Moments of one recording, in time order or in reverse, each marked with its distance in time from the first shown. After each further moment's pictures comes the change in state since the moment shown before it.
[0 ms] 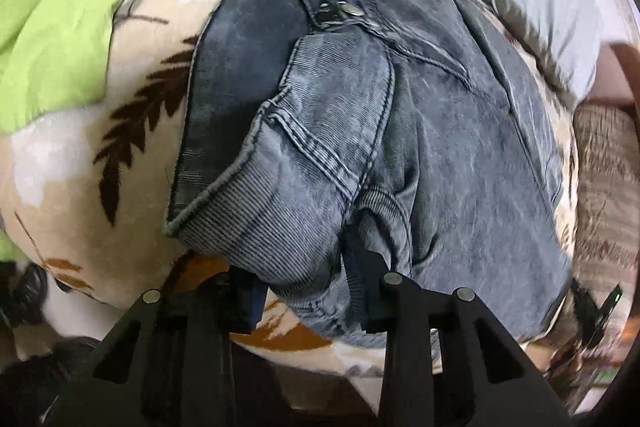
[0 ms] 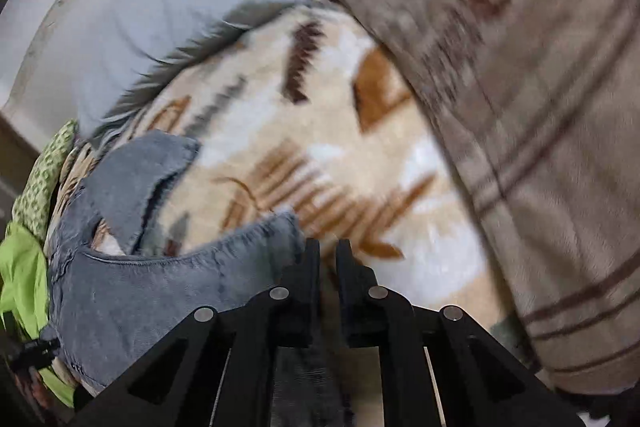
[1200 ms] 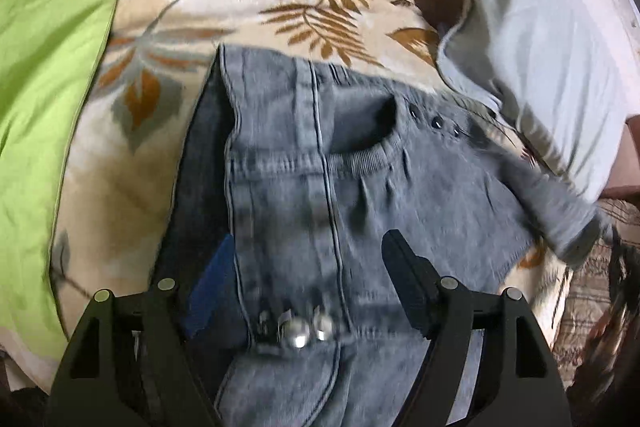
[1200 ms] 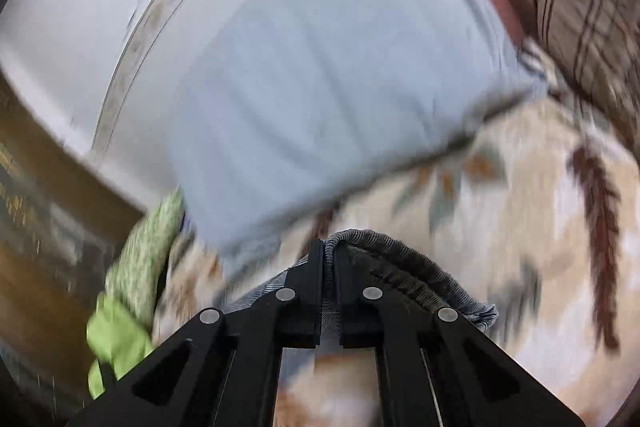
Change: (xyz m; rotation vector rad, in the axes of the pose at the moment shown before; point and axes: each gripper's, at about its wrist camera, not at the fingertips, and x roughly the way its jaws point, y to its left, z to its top) left arm 0.021 -0.021 0.179 -0.118 -0.153 0.015; right arm 0.097 0.222 0.217 0.002 -0.124 0.432
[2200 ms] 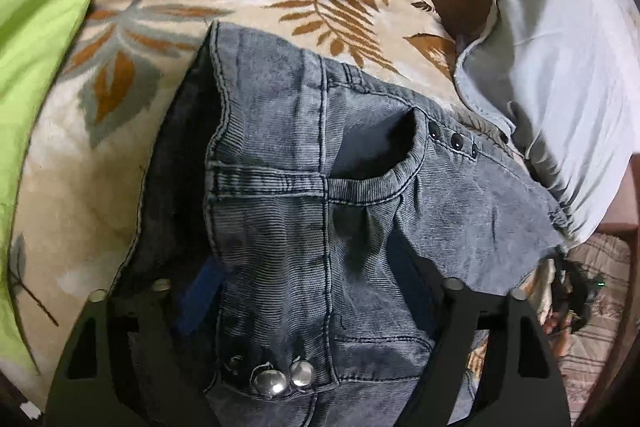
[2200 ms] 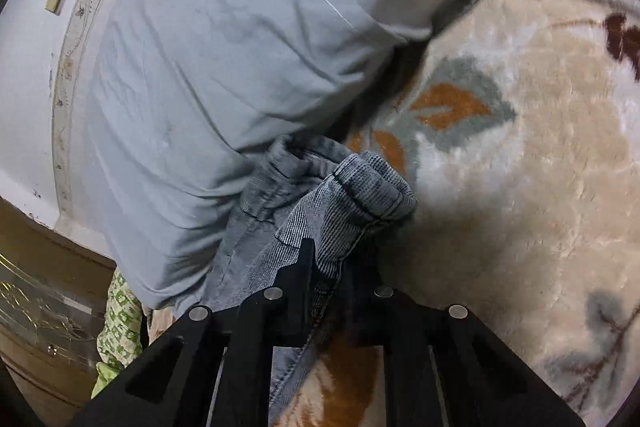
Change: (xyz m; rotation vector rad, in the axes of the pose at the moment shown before) left arm 0.030 -0.004 0.004 -0.099 -0.003 -0.015; right arm 0.121 -0.093 -0.027 0.238 0.014 -0.008
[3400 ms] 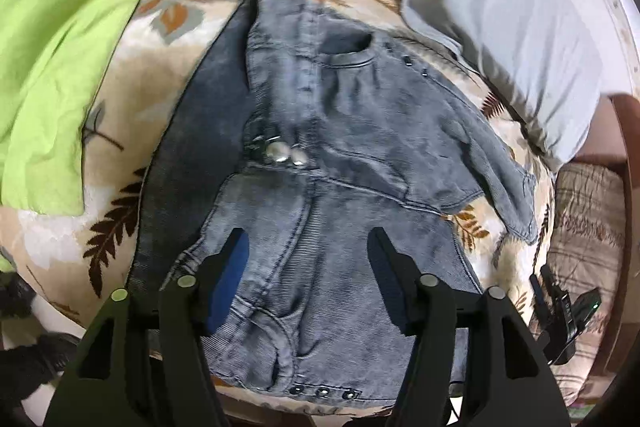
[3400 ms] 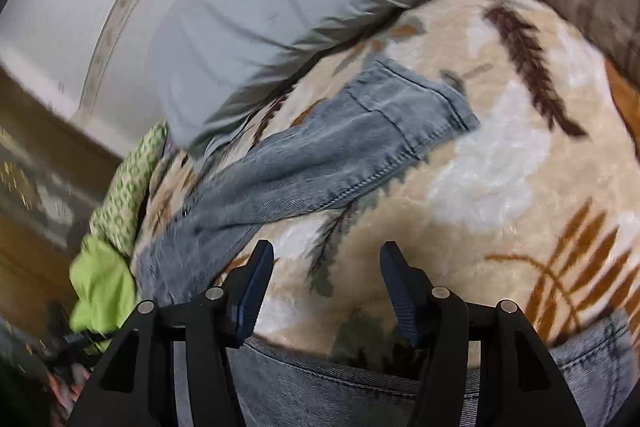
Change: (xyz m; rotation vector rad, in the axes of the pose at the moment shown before) left arm -0.101 -0.017 -0.106 0.092 0.074 0.017; right arm -0.185 0.028 -0.144 -0.251 0.136 -0.069
